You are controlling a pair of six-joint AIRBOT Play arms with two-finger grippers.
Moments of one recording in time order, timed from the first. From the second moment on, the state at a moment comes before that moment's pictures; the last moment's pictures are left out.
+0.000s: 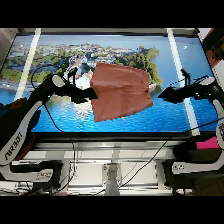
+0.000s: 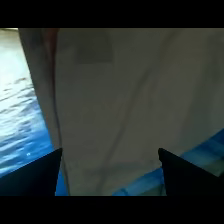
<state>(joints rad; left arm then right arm) -0.22 -1.49 1.13 0.92 -0.99 -1.52 -0.31 -1.56 1.13 -0.91 1.24 1.13</state>
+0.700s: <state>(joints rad) -0.21 -1.49 1.13 0.83 -1.02 -1.41 -0.24 -1.72 1.13 -0.77 1.23 1.26</state>
